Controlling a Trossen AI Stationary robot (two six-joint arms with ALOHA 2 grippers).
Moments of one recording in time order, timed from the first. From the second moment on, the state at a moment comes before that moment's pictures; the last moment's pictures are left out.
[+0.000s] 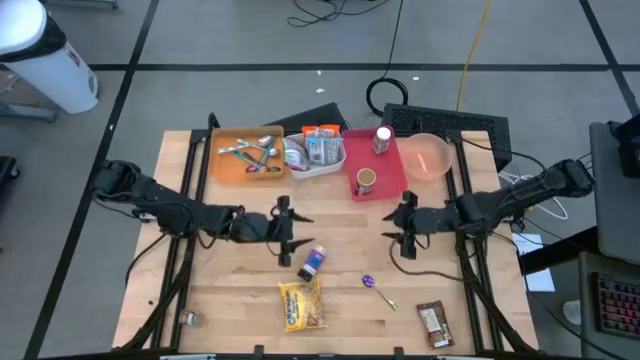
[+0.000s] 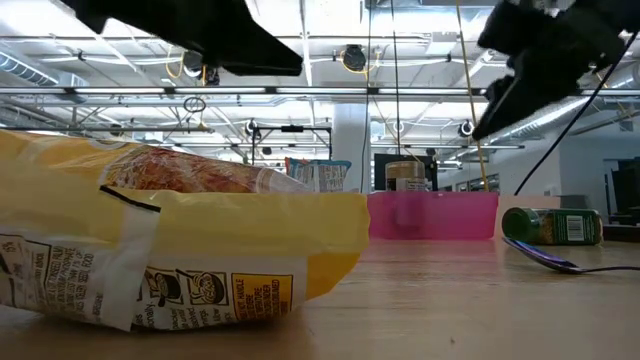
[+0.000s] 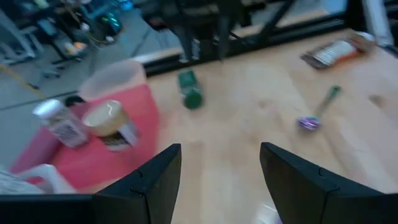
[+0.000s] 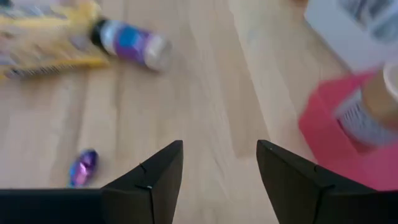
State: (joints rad) left arm -0.27 1.40 0.72 0.35 -0.35 0.15; right arm 0.28 0.96 0.60 -0.35 0.30 0.27
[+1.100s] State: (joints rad) left arm 0.26 1.40 0.72 0.64 0.14 0.25; right arm -0.32 1.17 0.74 -0.87 -0.05 -0.15
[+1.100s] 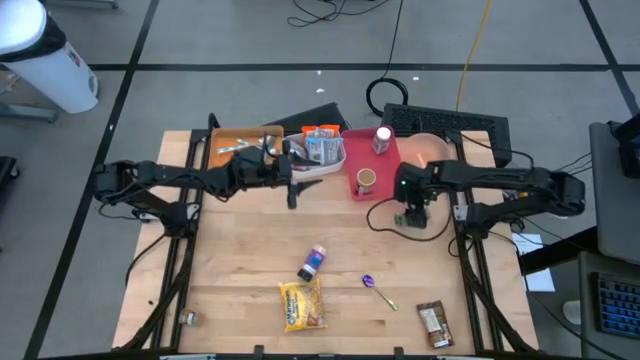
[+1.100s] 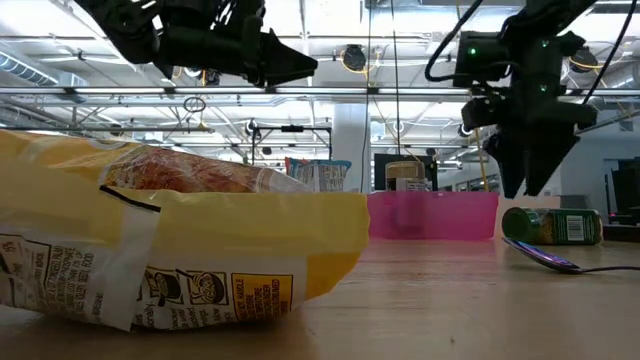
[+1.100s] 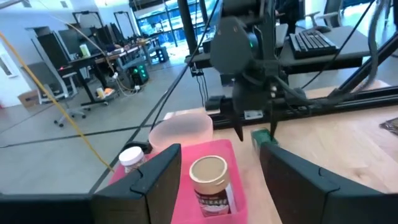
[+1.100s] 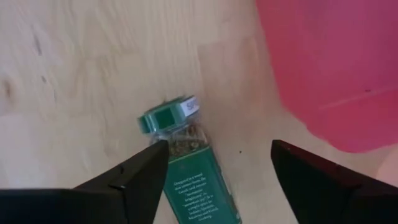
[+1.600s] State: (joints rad) left arm 0.31 1.40 0.72 0.65 0.19 0.25; right arm -0.28 1.21 0.74 -0.97 -0.06 -0.14
